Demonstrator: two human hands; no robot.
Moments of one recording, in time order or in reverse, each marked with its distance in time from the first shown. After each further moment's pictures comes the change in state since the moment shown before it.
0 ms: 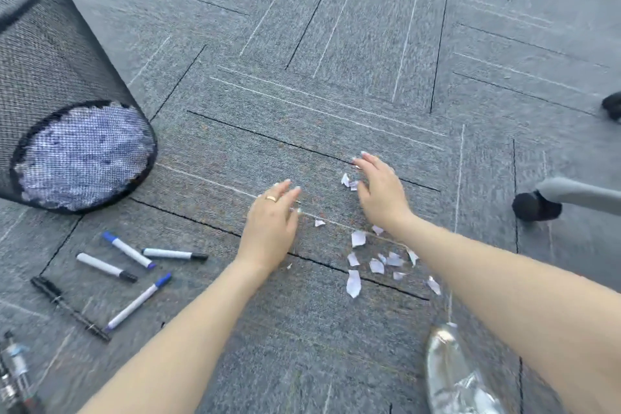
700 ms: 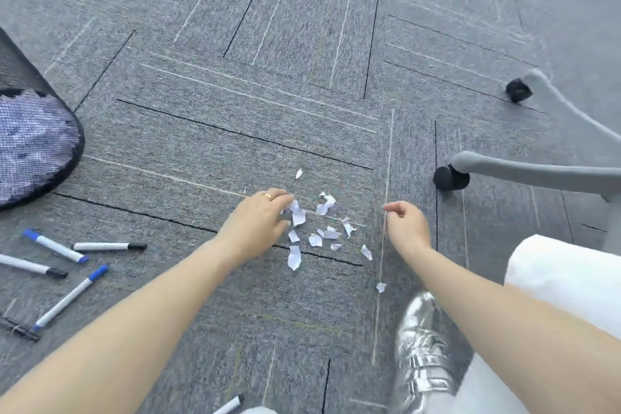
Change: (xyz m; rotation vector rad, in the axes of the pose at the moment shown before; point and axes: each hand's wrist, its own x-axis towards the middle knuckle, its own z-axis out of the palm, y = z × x) left_hand -0.010 0.059 0.009 0.187 -0.324 0.264; right_hand -0.107 0.100 -0.045 0.262 0.135 0.644
